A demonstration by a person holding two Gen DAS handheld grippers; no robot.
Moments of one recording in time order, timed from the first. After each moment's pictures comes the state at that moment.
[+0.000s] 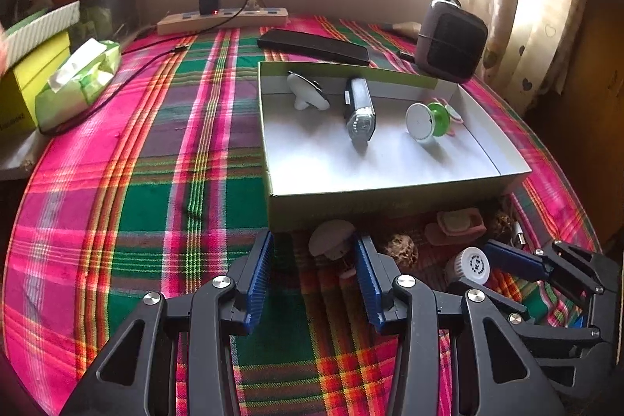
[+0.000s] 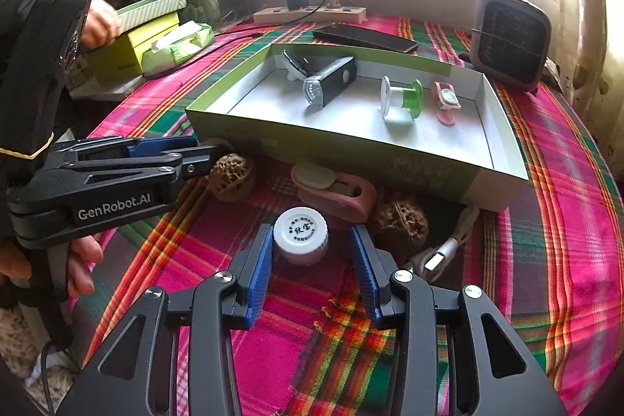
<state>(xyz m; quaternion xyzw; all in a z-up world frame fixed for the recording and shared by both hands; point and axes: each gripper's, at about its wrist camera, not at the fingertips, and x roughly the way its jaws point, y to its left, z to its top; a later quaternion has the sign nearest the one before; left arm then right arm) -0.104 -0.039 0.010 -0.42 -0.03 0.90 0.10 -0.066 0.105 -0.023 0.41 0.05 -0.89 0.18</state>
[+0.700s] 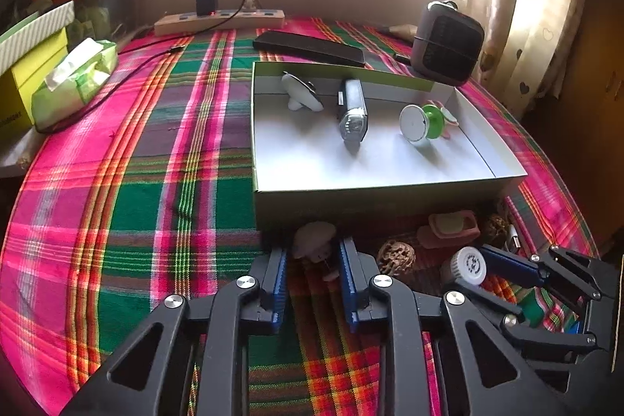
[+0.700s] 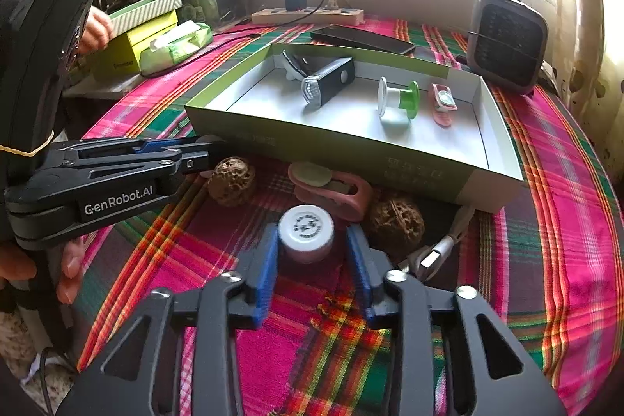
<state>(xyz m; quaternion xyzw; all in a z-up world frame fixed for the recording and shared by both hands) -0.103 -0.038 0.010 -0.42 -0.04 0.90 0.11 -0.063 0.106 -0.023 0.40 0.05 -0.90 0.17</state>
